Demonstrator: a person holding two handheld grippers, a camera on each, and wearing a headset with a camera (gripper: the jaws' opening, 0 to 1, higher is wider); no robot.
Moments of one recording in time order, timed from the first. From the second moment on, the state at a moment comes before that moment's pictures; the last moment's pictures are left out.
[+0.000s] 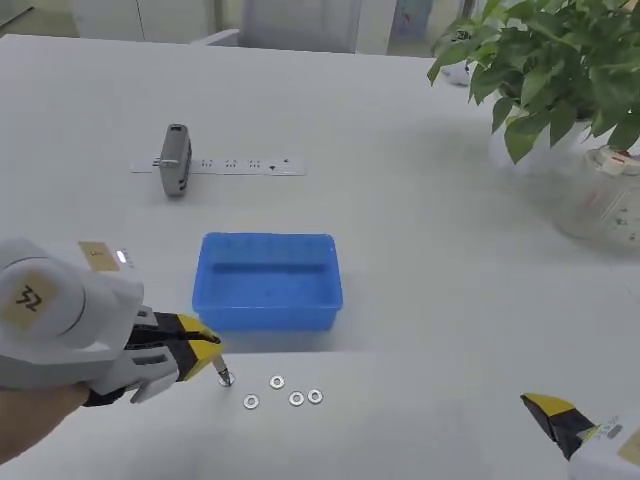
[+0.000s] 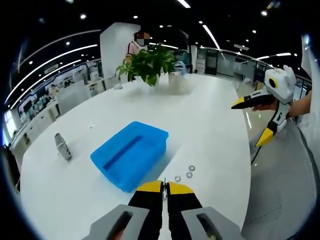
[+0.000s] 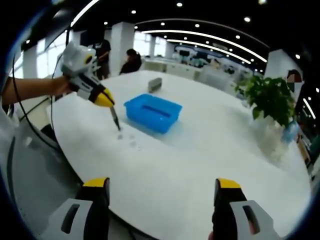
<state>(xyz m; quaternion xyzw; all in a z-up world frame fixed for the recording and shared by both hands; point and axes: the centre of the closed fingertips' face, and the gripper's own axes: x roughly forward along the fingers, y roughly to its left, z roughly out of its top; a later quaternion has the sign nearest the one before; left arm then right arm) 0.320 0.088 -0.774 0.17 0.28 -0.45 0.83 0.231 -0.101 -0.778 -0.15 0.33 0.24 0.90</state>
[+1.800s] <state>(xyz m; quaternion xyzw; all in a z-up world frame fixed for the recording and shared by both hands) 0.403 0.088 -0.750 0.19 0.25 -0.44 0.84 0.232 -0.107 -0.787 -0.18 0.33 0.23 0.90</state>
